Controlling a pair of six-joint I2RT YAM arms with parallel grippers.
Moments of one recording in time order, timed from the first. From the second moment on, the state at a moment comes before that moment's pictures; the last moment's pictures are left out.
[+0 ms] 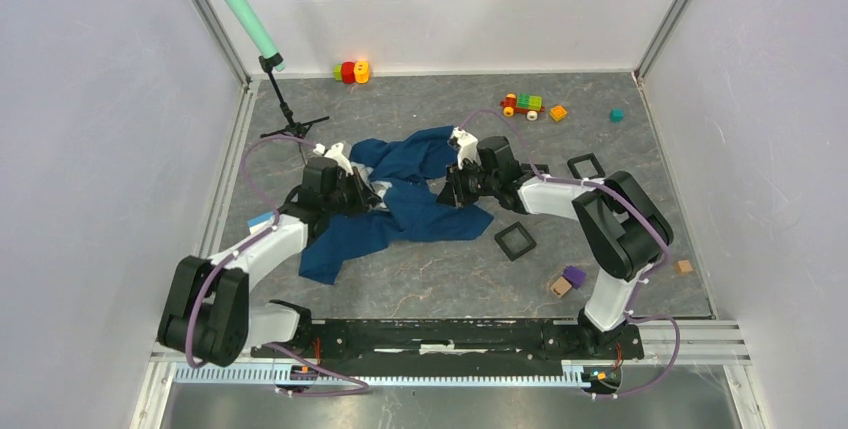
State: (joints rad) left arm -0.29 1.29 0.58 0.06 0.26 -0.55; right arm 0.56 1.81 0.93 0.22 -0.47 0.24
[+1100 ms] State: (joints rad) left arm -0.39 0.91 0.40 0.42 0.35 -0.54; right arm 0.66 1.62 0.83 0.64 -0.61 0.58
